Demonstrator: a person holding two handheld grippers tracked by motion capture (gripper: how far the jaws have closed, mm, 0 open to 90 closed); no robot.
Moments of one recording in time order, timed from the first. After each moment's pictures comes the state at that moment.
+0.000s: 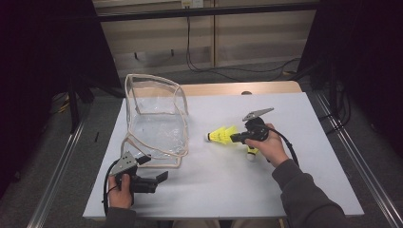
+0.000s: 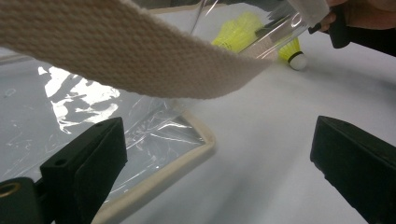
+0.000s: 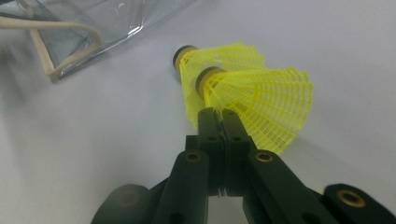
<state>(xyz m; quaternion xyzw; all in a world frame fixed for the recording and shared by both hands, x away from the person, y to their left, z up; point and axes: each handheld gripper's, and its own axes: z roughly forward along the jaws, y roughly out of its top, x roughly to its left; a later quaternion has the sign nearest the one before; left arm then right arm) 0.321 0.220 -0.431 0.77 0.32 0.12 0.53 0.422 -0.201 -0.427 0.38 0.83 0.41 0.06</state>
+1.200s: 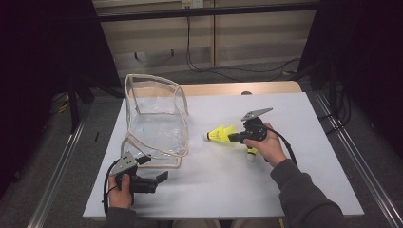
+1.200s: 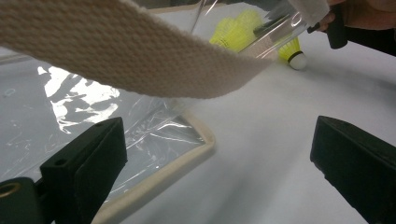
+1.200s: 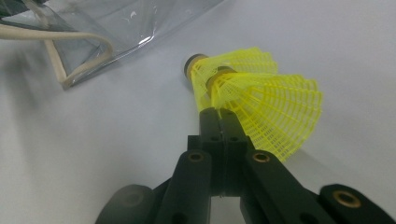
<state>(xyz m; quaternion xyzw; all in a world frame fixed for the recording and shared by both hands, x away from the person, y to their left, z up) 0.322 0.220 -0.431 0.77 0.32 0.12 0.53 0.423 -0.197 -0.426 0.37 0.82 0.43 0.05</state>
